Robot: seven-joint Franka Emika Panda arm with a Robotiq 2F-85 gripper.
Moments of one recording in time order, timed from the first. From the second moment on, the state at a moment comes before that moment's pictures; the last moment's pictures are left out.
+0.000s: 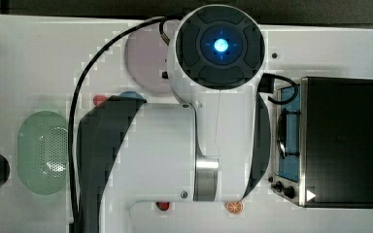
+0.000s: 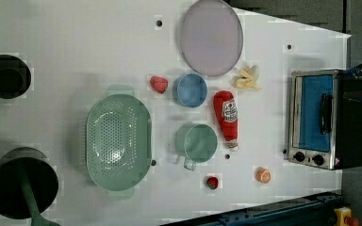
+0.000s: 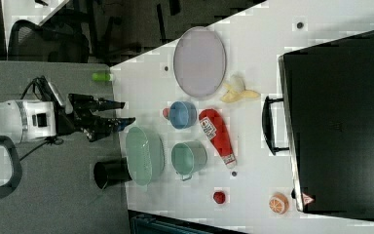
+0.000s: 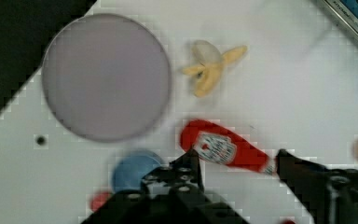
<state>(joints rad) -0.03 -0.02 0.02 -1.78 0.01 0.20 0.05</state>
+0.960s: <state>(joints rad) -0.12 -0.09 0.12 -2.03 0.03 0.26 -0.20</state>
